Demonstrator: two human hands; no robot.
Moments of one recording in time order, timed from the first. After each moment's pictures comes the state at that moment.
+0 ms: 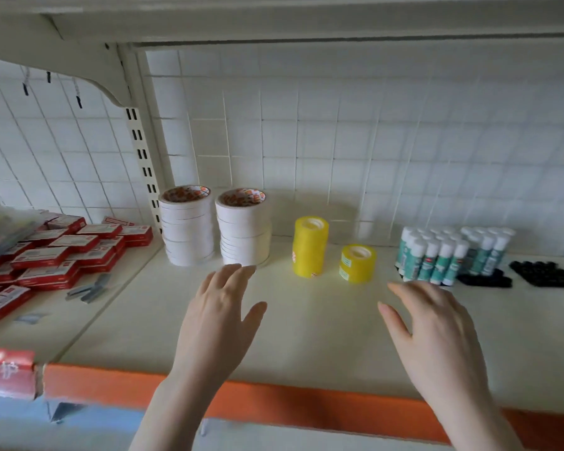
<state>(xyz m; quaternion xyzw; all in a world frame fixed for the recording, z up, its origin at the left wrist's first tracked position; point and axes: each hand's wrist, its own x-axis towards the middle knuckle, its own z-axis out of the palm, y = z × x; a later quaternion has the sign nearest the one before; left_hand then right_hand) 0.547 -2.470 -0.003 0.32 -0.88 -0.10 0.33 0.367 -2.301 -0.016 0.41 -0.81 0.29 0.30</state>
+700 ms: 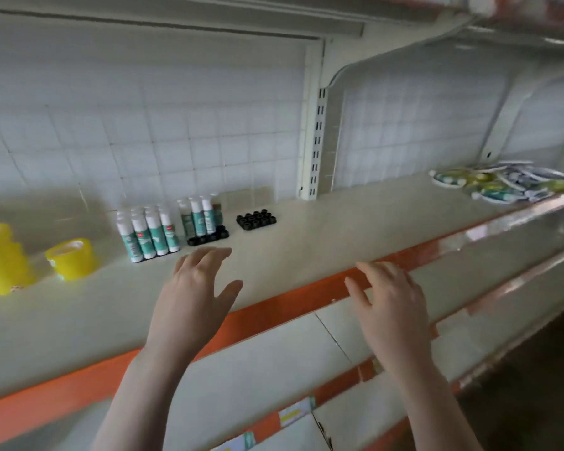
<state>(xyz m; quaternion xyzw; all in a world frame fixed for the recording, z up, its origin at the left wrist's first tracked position) 0.351 -2.215 0.000 0.10 -0.93 -0.21 0.30 0.269 -1.989 -0.033 0.16 -0.88 0.25 0.37</state>
